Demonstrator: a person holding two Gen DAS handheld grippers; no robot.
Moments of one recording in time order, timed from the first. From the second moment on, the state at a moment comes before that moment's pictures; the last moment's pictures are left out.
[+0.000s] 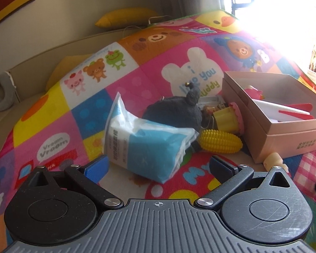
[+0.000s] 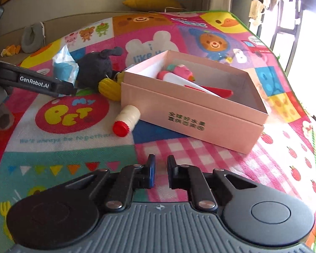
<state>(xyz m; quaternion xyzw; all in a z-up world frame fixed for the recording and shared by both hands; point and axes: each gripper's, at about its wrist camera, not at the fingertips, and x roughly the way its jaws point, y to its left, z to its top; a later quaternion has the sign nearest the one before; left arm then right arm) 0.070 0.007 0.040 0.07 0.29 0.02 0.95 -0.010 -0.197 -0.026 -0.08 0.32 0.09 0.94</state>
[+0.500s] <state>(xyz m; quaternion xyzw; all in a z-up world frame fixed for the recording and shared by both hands) 0.107 0.017 0.026 0.12 0.30 0.06 0.95 -0.007 -0.231 -0.028 0.01 0.32 0.06 0.94</state>
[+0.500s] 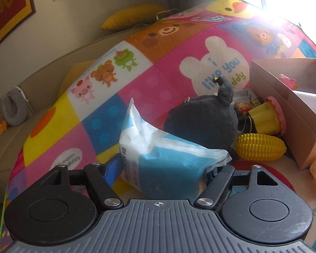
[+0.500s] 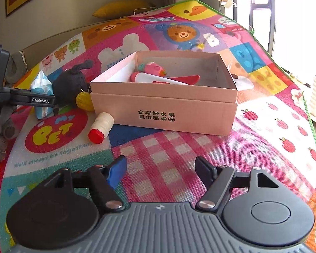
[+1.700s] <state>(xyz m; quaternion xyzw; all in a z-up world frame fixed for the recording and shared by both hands) -0.007 -0.007 0.030 0.20 0.31 0.02 0.93 0.002 -0.236 -0.031 0.04 0.35 0.08 0.93</state>
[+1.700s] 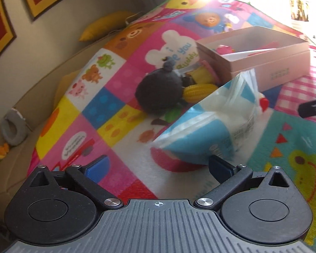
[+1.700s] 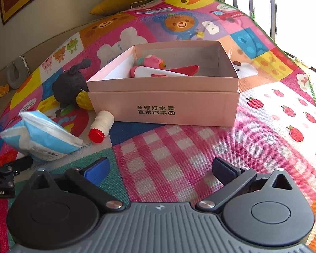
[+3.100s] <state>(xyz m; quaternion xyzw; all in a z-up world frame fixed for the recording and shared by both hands) 0.016 0.016 0.038 0.10 0.24 -0.12 0.96 0.005 -0.182 0.019 -0.07 0.34 0.16 0.92</state>
